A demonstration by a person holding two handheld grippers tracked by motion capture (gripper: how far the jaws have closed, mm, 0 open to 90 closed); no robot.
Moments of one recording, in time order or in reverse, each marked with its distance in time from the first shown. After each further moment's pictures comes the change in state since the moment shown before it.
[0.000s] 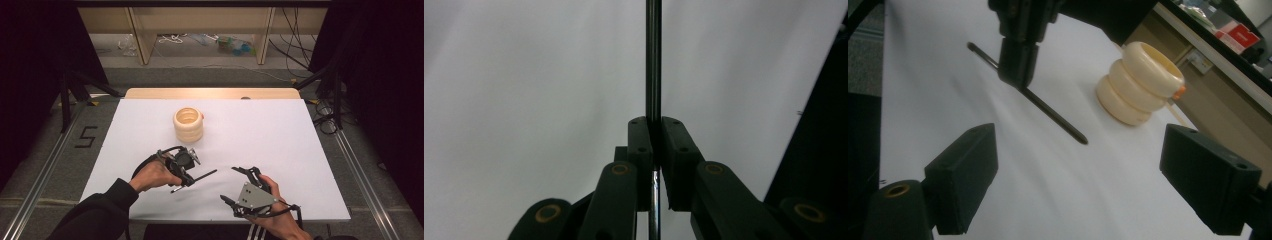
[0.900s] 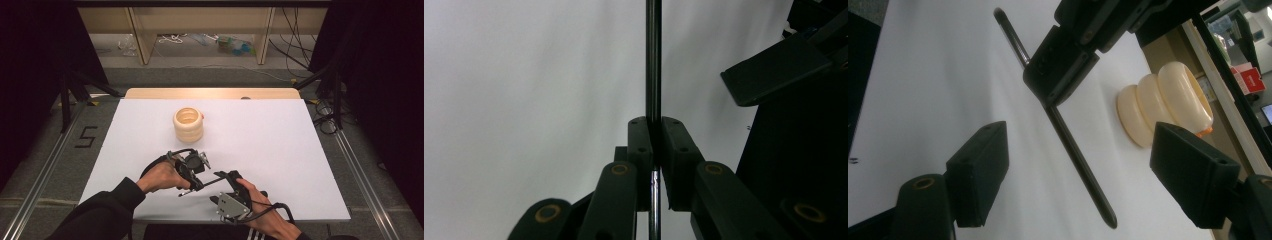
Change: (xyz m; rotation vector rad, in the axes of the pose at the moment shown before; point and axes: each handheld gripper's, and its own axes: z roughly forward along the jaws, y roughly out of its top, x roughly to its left) left arm -0.017 0.020 0.001 0.028 -0.050 0.078; right arm 0.017 0.014 0.035 0.093 0.015 -0.357
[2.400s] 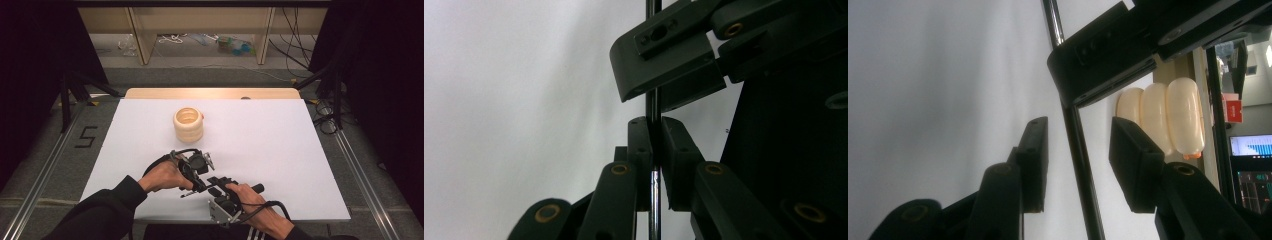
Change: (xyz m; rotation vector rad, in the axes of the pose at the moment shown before) left arm -0.007 0.009 -0.005 0.014 -0.024 0.032; right arm 0.007 0.011 0.015 0.125 -0.001 -0.294
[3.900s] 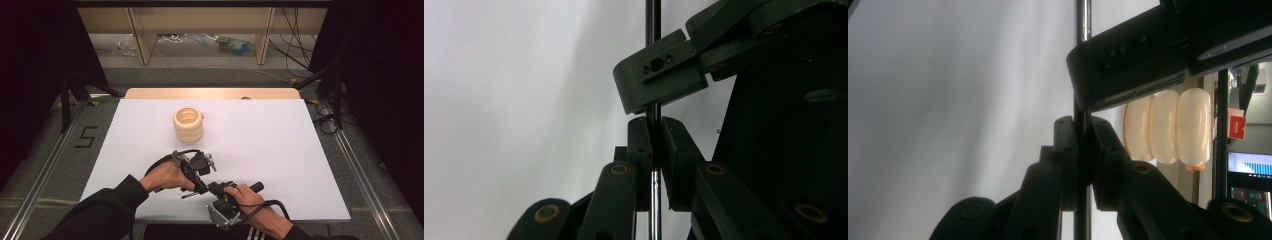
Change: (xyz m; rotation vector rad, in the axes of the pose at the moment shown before) left arm -0.002 0.003 0.002 0.014 -0.029 -0.005; right arm 0.006 0.003 0.002 0.023 0.041 -0.065
